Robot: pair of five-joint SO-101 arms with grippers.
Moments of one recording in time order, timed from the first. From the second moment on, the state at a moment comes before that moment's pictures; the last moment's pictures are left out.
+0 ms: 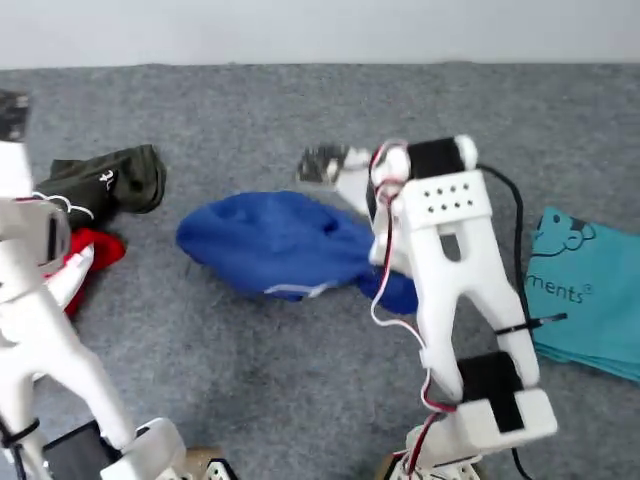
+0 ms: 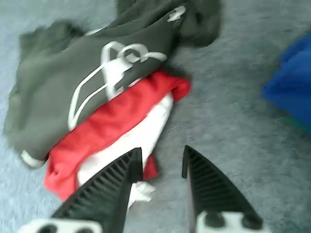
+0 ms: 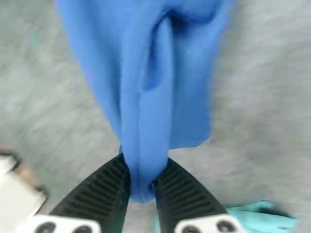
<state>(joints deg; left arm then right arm) -31.4 -16.0 -5.1 97.1 -21.4 -15.4 0.7 -4.3 100.6 55.7</state>
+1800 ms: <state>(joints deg) 8.4 36.6 -50.9 98.9 -16.3 -5.8 -7.1 28.9 83.6 54.4</state>
